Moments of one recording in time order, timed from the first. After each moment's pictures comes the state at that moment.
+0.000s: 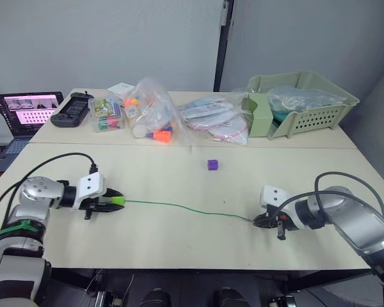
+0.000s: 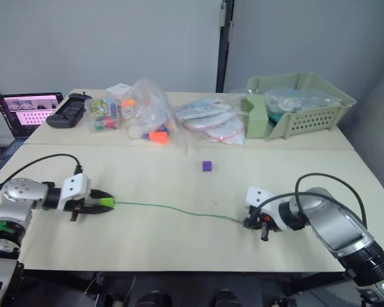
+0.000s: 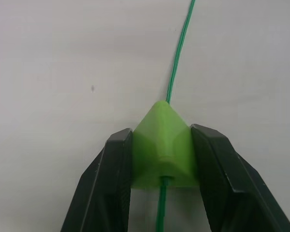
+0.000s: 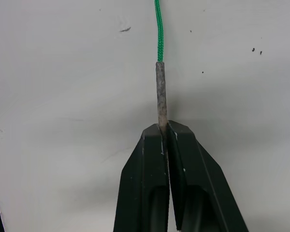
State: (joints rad) left arm -0.69 0.89 -0.10 0.98 -0.08 -0.45 -1.48; right arm -0.41 -0.97 0.30 -0.21 0.20 0.67 1.15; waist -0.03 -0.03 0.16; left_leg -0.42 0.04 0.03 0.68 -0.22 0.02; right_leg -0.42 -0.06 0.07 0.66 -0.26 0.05
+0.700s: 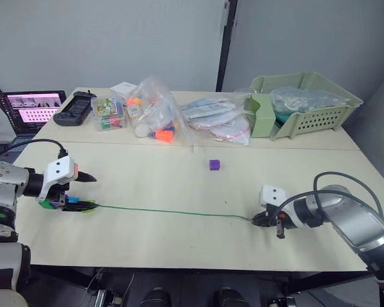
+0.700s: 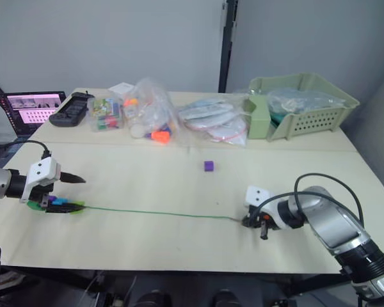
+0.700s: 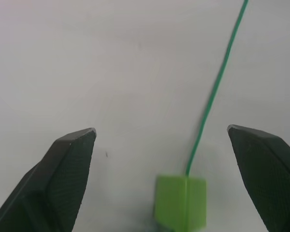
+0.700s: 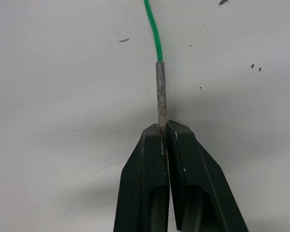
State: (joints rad) left arm -0.81 0.93 -0.03 0.95 -0.14 -0.26 -1.60; right arm -0.42 -0.95 0.30 -0.17 0.17 0.62 1.18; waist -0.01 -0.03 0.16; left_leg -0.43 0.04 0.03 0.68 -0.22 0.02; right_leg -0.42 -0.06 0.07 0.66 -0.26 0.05
